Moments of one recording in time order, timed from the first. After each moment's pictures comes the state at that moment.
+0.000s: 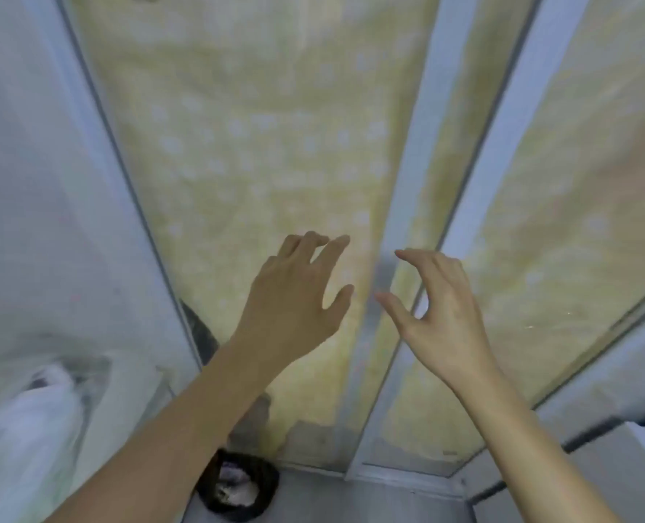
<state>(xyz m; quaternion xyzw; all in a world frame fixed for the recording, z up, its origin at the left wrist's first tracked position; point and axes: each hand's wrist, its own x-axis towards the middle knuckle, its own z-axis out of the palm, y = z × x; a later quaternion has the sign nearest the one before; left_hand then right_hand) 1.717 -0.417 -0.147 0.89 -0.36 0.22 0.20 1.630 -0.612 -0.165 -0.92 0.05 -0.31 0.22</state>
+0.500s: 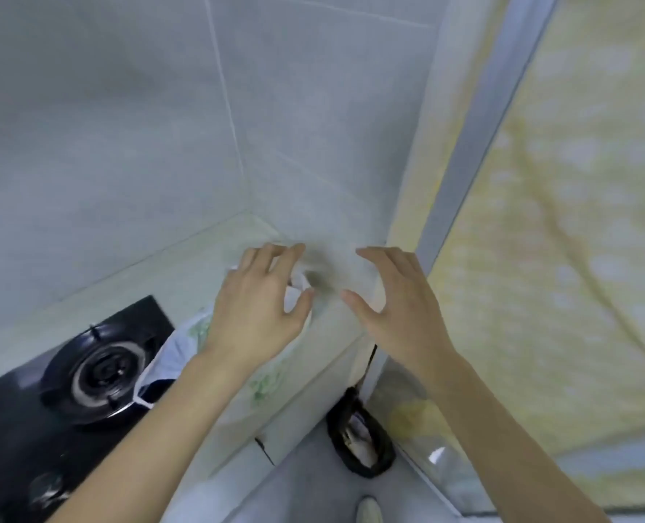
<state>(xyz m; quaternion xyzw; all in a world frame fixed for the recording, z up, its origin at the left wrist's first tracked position) 1.722 -0.060 -0.232 0.97 0.04 0.19 0.15 1.797 -0.262 -0.247 -0.90 -0.28 -0.12 0.31</state>
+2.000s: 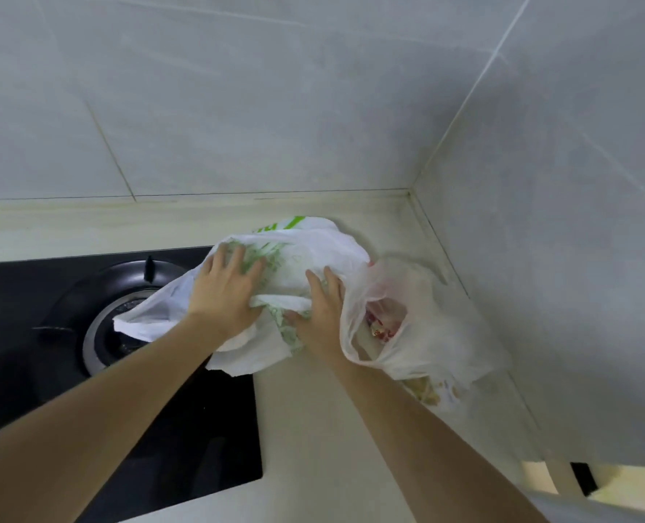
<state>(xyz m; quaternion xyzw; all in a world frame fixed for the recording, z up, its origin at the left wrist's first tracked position) 1.803 0.286 -0.551 0.95 0.31 -0.03 0.01 1.937 0.139 -0.607 -0.87 -0.43 0.06 0.23</state>
